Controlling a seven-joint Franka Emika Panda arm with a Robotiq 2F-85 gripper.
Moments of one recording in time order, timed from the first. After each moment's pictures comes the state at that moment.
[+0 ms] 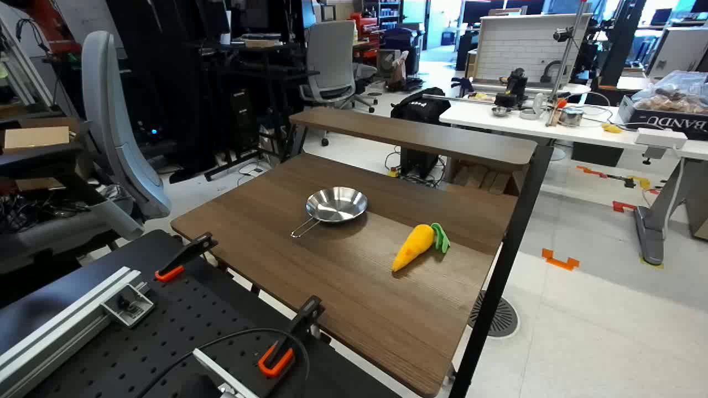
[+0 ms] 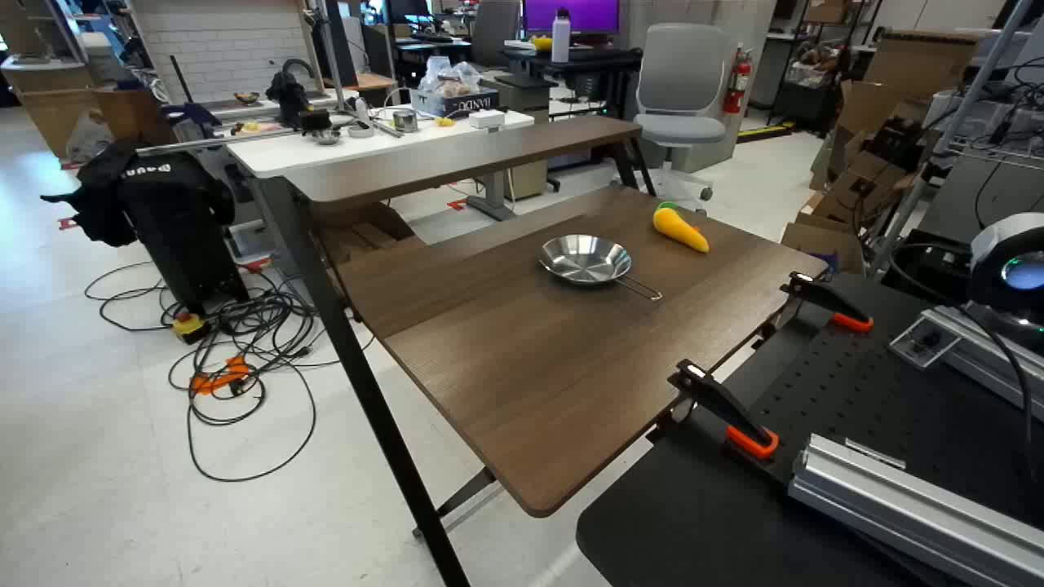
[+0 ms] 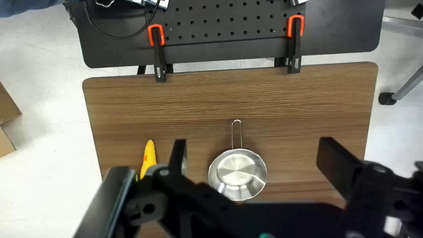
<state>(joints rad) 0.03 -0.60 -0.02 -2.53 -0.03 1.91 0.03</state>
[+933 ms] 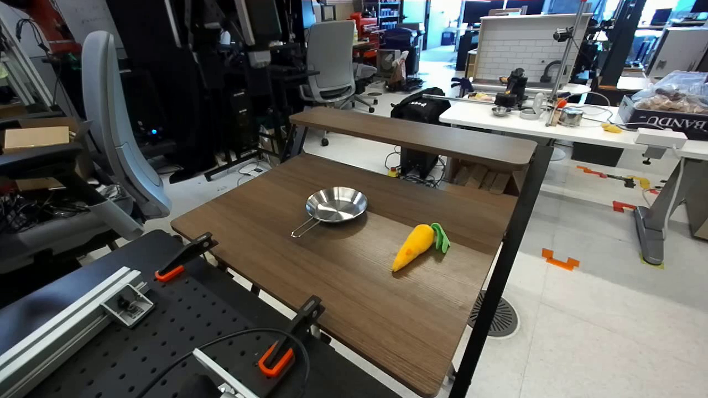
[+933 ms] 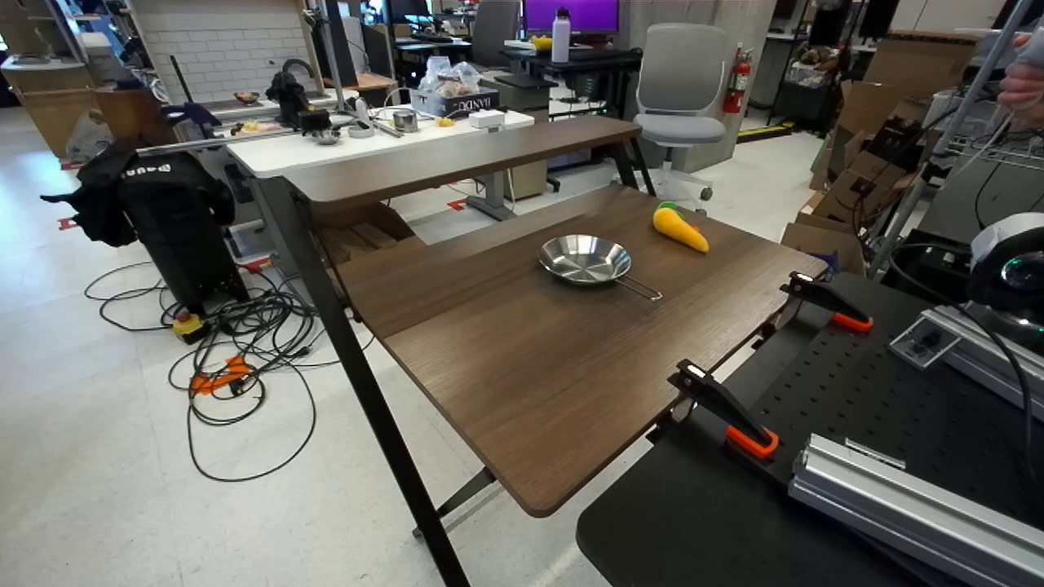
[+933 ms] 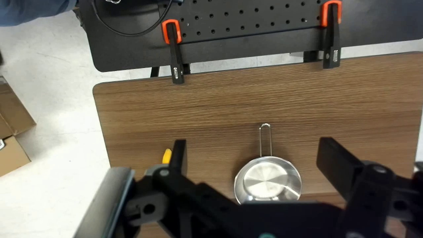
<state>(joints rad) -0.03 -0.47 -0.02 -2.58 -0.08 2.07 0.04</state>
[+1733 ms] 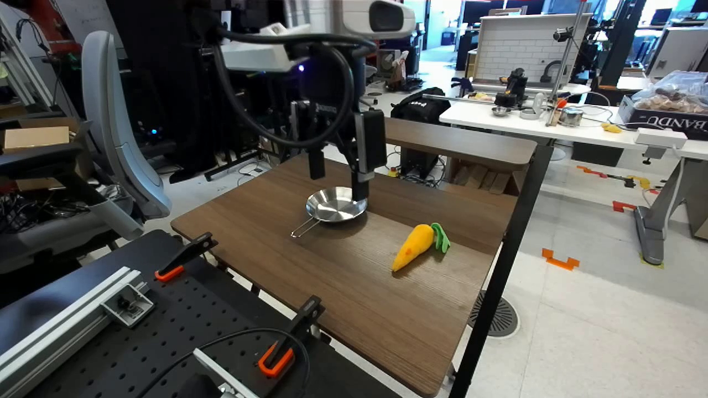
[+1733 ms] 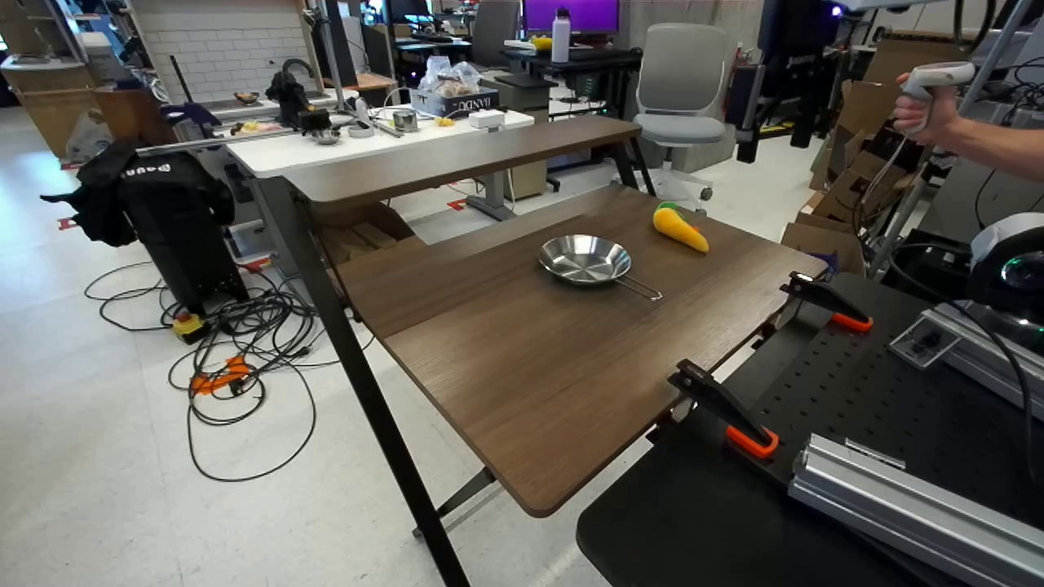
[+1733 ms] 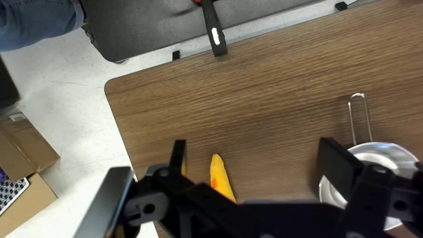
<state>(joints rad) -0.13 0.00 -0.08 -2.44 -0.14 2.36 0.12</state>
